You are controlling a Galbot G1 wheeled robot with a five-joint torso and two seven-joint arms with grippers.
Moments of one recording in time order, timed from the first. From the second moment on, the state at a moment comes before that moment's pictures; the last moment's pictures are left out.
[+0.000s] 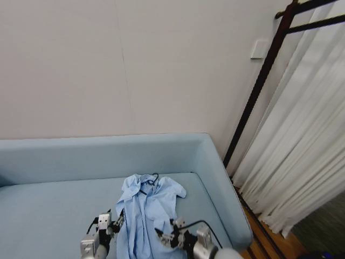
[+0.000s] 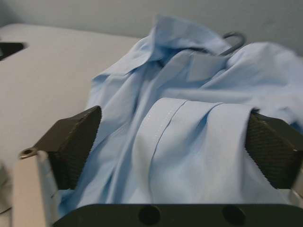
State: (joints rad) left arm 1.68 -1.03 -0.46 -2.31 -0.58 0.35 -0.52; right arm -1.04 0.85 -0.15 2.17 0.88 -0.47 0.29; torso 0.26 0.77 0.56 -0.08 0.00
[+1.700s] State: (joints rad) left arm 1.59 -1.00 -0.45 -2.27 -0.62 0.38 -0.51; right arm -1.28 0.67 -0.20 2.44 1.11 -0.72 0.60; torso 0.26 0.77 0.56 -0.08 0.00
